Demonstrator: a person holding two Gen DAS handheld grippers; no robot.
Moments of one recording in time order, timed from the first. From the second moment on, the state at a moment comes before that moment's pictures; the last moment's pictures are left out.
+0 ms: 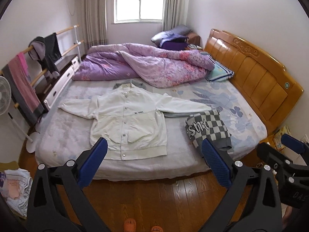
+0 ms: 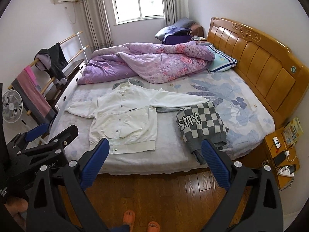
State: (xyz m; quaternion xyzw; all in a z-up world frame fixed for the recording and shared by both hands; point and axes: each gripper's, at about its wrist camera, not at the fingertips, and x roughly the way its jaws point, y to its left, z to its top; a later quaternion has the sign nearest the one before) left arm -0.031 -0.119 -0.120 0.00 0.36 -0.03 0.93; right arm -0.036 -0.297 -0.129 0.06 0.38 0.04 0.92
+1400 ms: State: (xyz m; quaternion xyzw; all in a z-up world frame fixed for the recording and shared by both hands) left arm -0.081 0.032 -0.025 0.00 0.27 -0.05 0.96; right arm -0.073 -0.148 -0.048 0.01 0.27 0.02 0.96
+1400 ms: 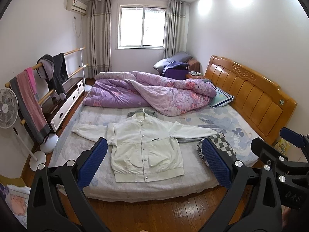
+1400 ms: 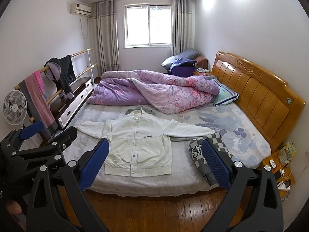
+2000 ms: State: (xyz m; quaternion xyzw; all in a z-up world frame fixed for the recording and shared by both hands) left arm -0.091 0.034 0.002 0.01 0.21 -0.05 0.98; right arm -0.078 -0.143 -0.038 0.00 0.24 0.00 0.97
